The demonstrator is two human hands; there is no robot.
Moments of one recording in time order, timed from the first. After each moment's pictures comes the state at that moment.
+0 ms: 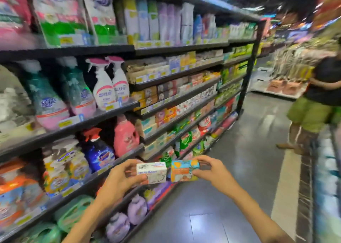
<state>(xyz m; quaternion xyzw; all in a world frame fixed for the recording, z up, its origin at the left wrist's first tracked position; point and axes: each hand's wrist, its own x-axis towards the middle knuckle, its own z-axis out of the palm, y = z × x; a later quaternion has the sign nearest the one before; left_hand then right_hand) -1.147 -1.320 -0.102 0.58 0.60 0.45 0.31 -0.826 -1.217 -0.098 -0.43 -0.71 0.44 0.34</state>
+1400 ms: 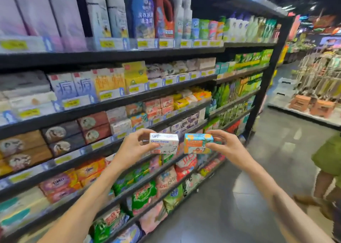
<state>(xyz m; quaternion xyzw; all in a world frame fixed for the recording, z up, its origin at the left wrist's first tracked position) -0.902 -0.573 -0.040 0.59 0.60 0.49 0.23 -0.581 -0.443 -0.037 -0.36 -0.78 0.38 0.34</state>
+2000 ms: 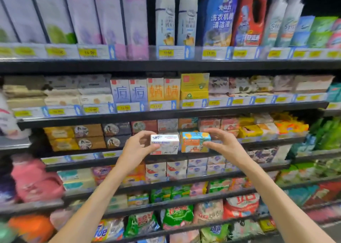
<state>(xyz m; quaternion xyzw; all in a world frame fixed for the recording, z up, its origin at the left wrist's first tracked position) -0.986 -0.565 -0.043 0.37 0.75 0.55 0.06 -0.795 -0.295 -0.027 -0.12 -0.88 0.41 0.23</state>
